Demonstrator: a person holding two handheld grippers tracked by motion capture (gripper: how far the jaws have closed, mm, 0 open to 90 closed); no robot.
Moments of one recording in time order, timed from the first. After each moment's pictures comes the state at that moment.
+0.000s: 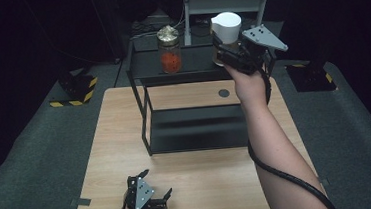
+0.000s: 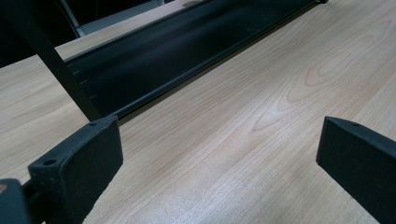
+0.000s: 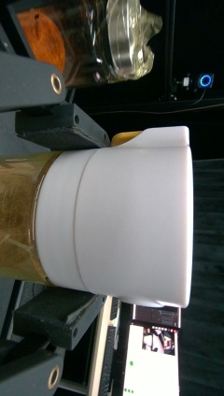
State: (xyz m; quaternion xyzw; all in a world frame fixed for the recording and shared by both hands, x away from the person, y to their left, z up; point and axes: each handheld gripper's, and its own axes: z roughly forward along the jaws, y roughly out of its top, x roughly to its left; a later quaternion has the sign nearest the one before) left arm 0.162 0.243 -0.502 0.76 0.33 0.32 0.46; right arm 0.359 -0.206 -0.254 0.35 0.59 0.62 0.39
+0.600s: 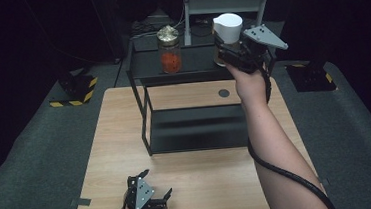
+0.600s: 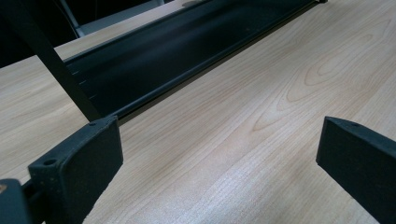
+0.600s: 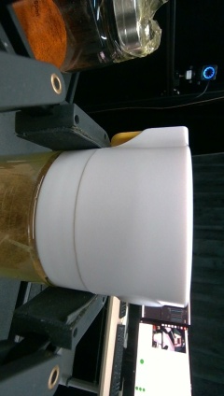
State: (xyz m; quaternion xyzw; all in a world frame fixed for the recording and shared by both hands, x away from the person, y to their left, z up) left arm 0.162 0.243 -0.502 0.76 0.33 0.32 0.46; right arm 0.367 -0.209 -0.255 0.36 0.59 0.61 0.39
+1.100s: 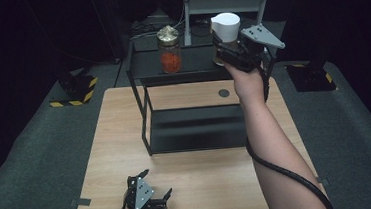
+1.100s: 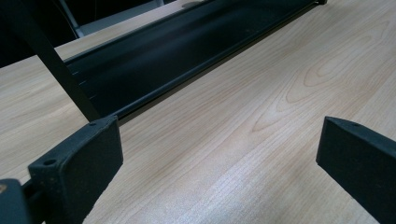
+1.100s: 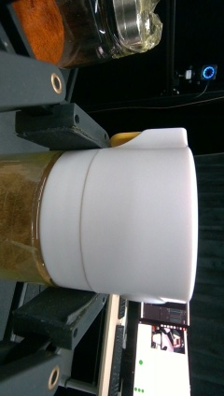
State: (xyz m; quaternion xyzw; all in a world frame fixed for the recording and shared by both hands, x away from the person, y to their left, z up) left arm 0.162 0.244 -0.503 0.76 0.33 0.32 0.46; right arm 0.372 -0.205 -0.258 0.36 0.58 0.61 0.39
